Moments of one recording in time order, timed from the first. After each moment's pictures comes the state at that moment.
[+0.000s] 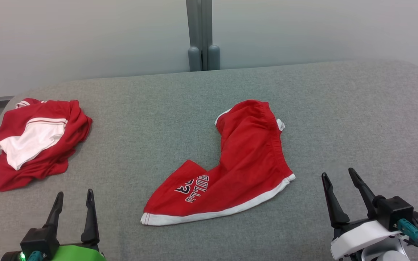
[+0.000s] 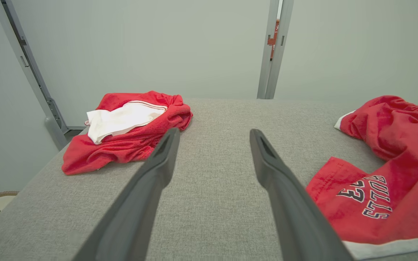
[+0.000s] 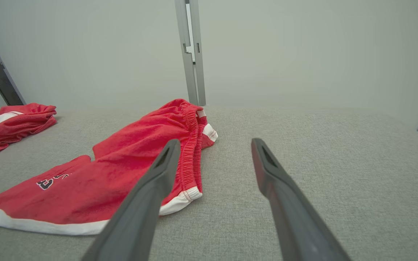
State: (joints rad) left arm 0.04 0.07 0.09 0.23 -0.14 -0.13 -0.26; right arm 0.02 -0.17 0.11 0.17 0.22 0.13 -0.26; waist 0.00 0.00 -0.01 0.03
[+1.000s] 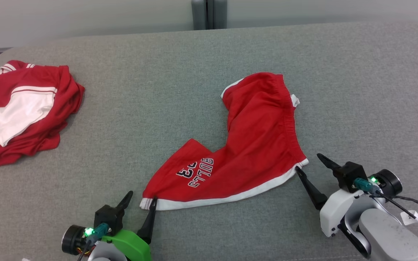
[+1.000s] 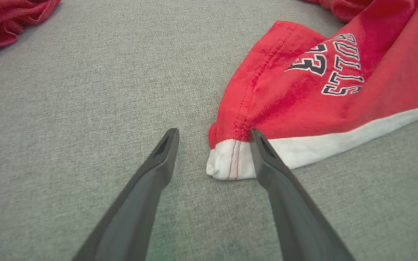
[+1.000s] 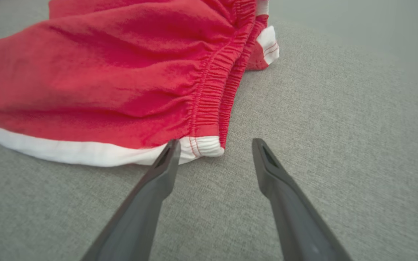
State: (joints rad) left arm -0.19 0.15 -0.35 0.61 -0.26 -0.13 -0.26; right arm -0.37 -0.36 0.56 0.61 0.33 0.13 -0.26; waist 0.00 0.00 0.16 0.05
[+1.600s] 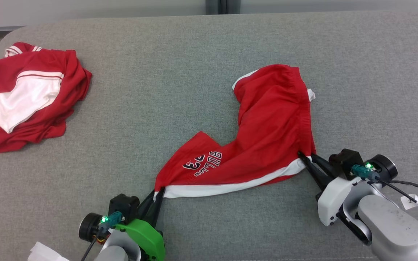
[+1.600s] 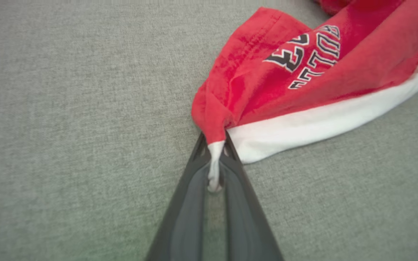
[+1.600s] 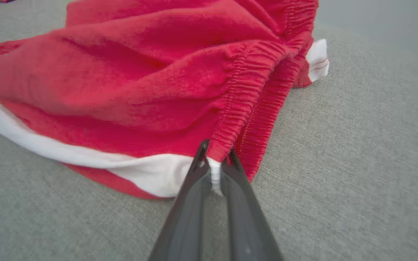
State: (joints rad) left arm -0.28 0.14 -0.48 0.67 -0.36 -0.13 -0.27; right arm -0.48 -0.42 0.73 0.60 0.46 0.13 -0.26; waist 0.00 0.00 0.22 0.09
